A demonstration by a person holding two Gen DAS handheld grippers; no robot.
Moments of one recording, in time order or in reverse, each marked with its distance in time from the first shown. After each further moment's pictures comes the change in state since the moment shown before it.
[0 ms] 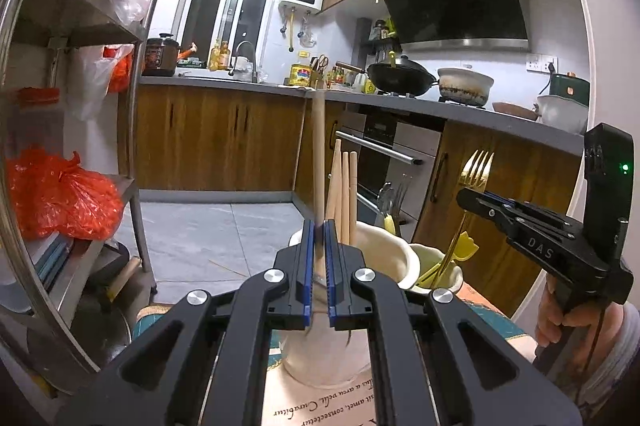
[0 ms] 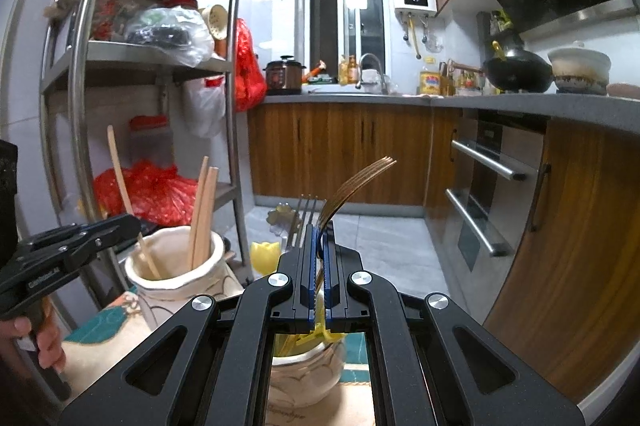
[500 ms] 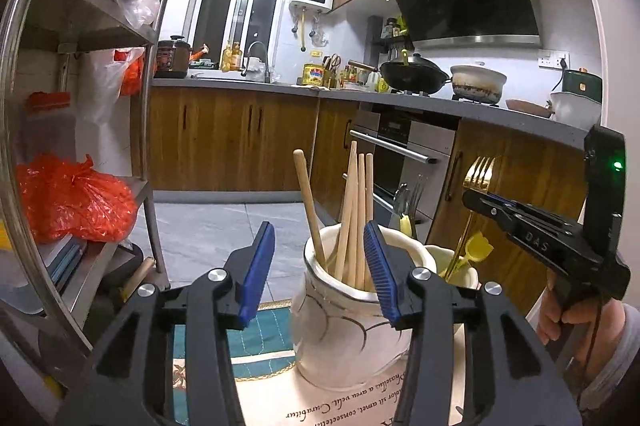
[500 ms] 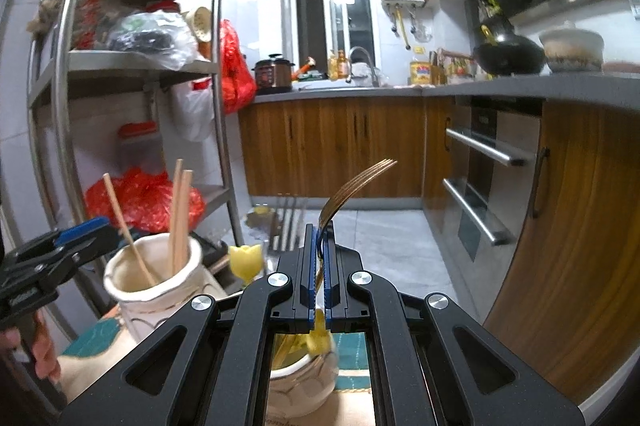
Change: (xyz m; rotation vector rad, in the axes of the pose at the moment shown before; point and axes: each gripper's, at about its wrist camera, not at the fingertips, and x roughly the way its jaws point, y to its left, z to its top) left arm 0.001 0.001 0.002 0.000 0.004 0.051; right arm 0.016 -0.015 0.004 0.073 0.021 -0.012
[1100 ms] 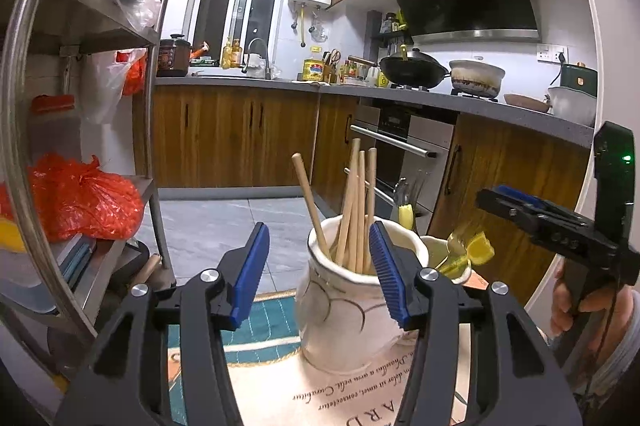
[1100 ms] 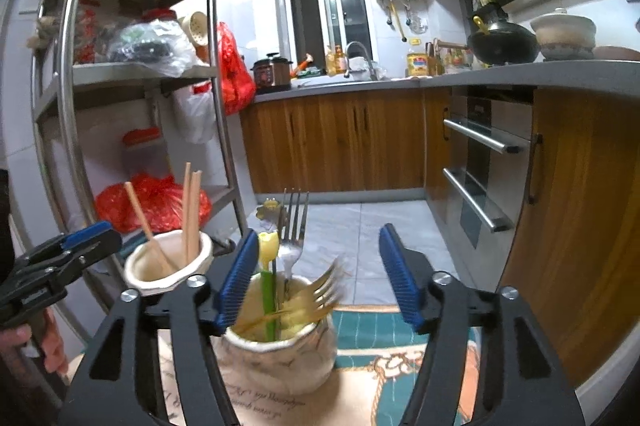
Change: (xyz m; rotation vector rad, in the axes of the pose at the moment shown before) left arm -0.021 0.000 -0.001 0.010 0.022 0.011; right arm -0.028 -0.010 0.000 0.036 0.010 0.021
